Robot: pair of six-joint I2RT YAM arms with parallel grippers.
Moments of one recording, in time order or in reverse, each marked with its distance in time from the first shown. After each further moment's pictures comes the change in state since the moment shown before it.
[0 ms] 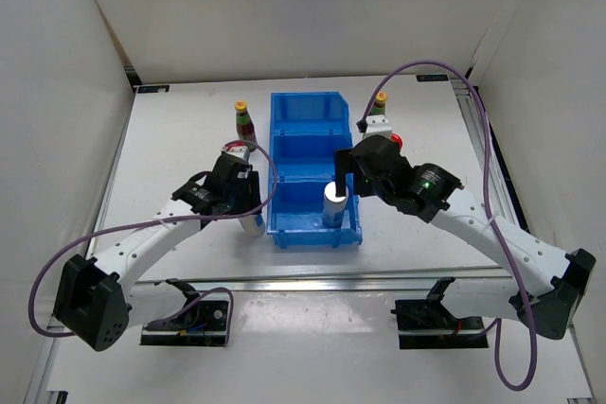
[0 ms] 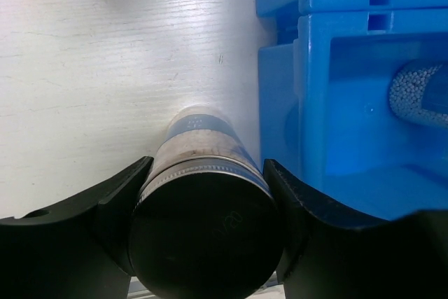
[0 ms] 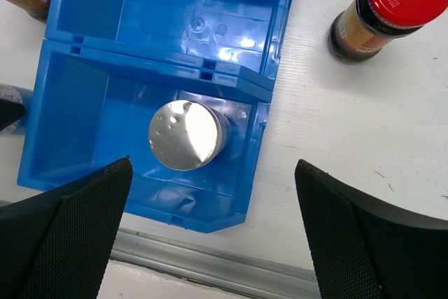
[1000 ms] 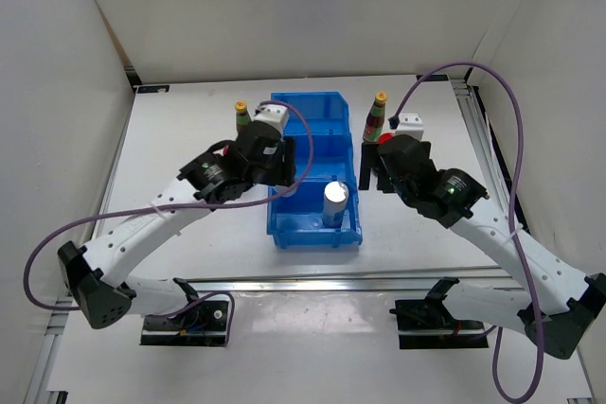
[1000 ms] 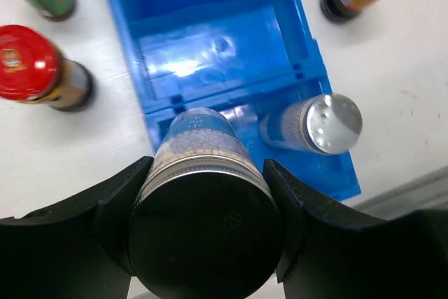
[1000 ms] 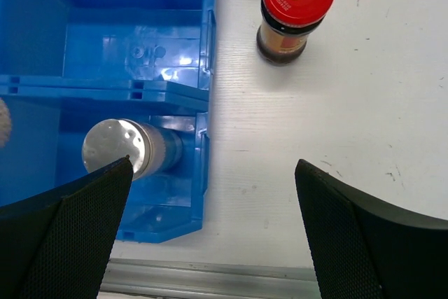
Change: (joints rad) left arm -0.232 0.096 0.523 -0.173 -0.161 0.058; right arm -0.097 -0.113 -0.048 -0.033 0.084 -0.005
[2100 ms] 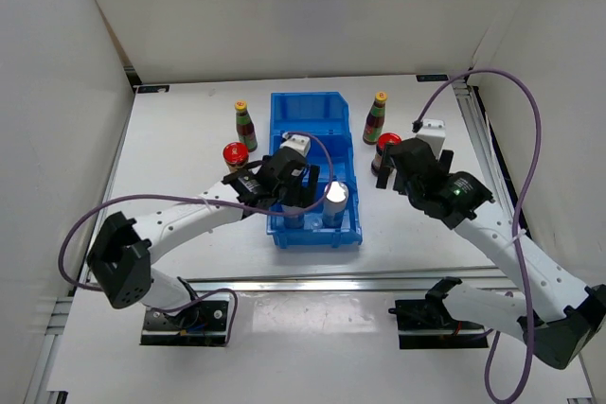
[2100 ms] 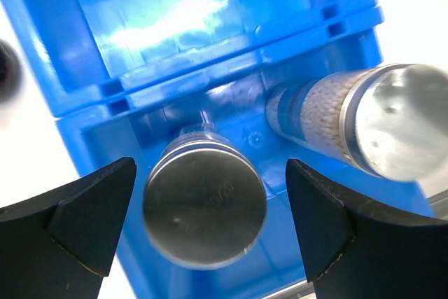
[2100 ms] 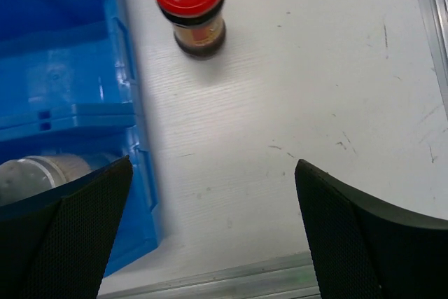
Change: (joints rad) left arm -0.076 0.187 -0.251 0.277 0.032 -0.013; right arm -0.098 -0.043 -0.070 -0.050 0.116 0.067
